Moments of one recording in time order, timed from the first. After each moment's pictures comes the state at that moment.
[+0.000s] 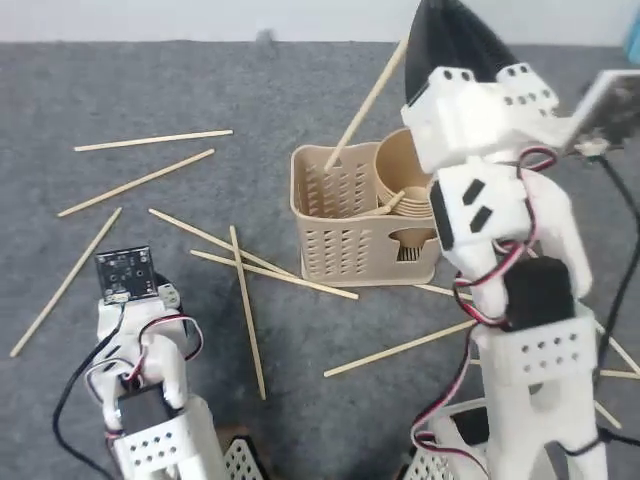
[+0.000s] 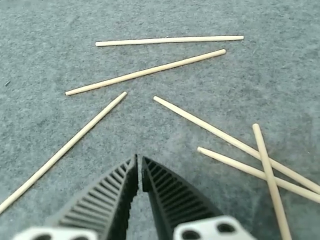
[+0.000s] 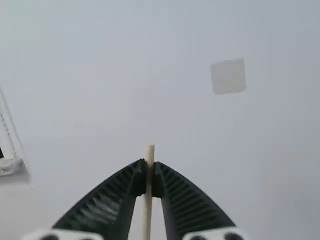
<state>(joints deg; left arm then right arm) -26.0 -102.5 96.8 53.8 -4.0 -17.5 -40.7 14.2 25.2 -16.3</state>
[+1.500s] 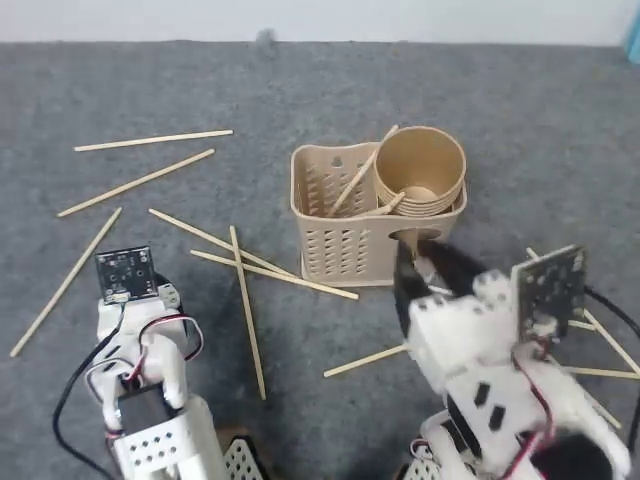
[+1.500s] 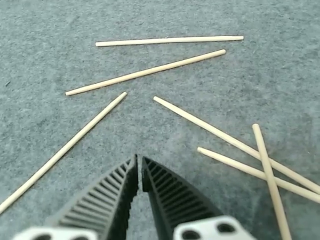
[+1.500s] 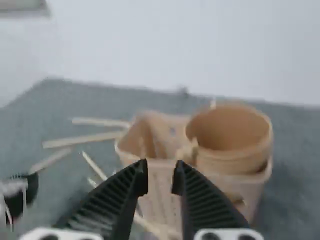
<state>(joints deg) -26.0 -102.5 96.8 53.8 -4.0 -27.8 -83.9 36.0 77.3 -10.0</state>
